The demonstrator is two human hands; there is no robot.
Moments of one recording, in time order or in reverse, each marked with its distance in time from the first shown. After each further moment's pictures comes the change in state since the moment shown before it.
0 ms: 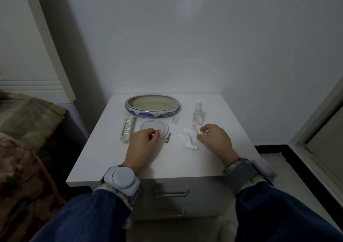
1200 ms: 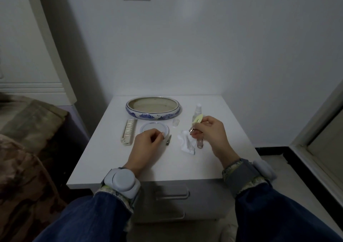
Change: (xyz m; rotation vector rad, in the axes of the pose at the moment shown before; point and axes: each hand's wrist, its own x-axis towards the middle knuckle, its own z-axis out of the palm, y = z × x) left_hand -0.002 0.010 -0.001 -0.119 -0.031 -0.017; right_hand -0.005 -0.027 -0.010 0.978 -0.027 0.087
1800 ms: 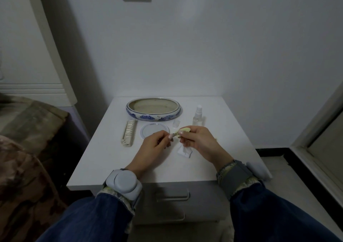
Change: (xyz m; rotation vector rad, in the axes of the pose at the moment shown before) left_hand 0.001 0.005 0.005 -0.127 -0.210 0.094; right_hand -0.003 0.010 0.019 0.048 -0.350 0.084
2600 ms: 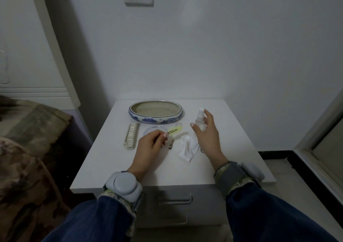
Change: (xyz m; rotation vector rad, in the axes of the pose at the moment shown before) left_hand 0.001 -0.006 -0.005 -0.005 0.217 0.057; right_hand 0.022 0.013 -0.010 -0.363 0.458 -0.262
